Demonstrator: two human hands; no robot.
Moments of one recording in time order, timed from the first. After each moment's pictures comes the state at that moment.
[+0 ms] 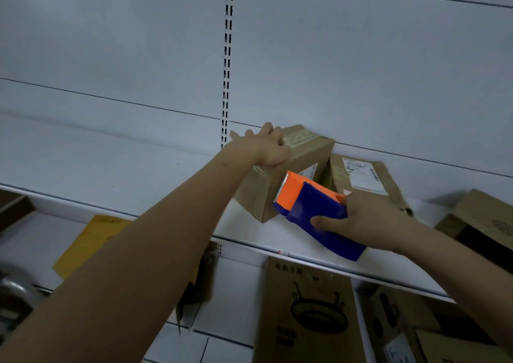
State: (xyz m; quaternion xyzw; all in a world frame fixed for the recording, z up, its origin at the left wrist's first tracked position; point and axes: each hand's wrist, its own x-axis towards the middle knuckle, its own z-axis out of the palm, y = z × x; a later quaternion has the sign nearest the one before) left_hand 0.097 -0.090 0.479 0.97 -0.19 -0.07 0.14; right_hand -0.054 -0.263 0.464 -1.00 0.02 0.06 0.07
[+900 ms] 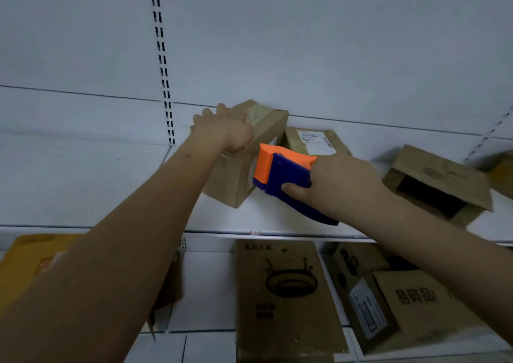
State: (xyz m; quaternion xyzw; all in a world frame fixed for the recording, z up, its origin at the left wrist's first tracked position) left_hand 0.108 -0.107 0.461 0.98 -0.18 -0.02 0.11; right_hand -0.077 -0.232 0.475 -0.98 0.12 -0.02 -0.15
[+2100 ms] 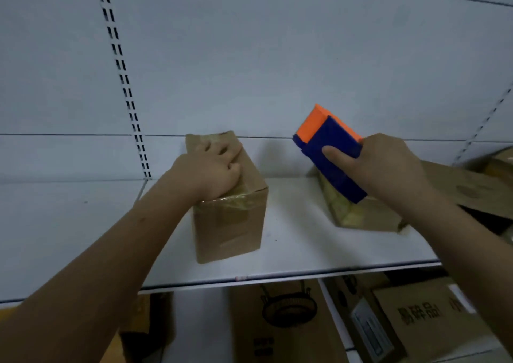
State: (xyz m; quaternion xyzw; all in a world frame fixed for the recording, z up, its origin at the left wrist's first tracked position) left_hand 0.102 -0.110 0.466 0.95 -0.32 -0.03 0.06; right_hand -0.048 -0.338 0.499 -0.94 0.26 -0.23 0.04
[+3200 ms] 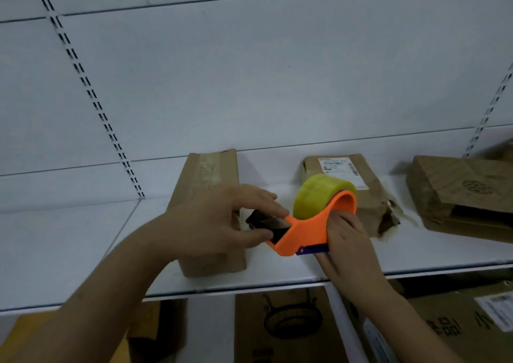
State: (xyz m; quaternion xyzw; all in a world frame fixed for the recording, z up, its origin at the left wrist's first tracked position) left_hand -0.013 -0.173 0.491 0.78 -0.55 -0.08 0.29; right_hand -0.107 -0.401 0.359 -0.91 -0.06 -0.40 0.11
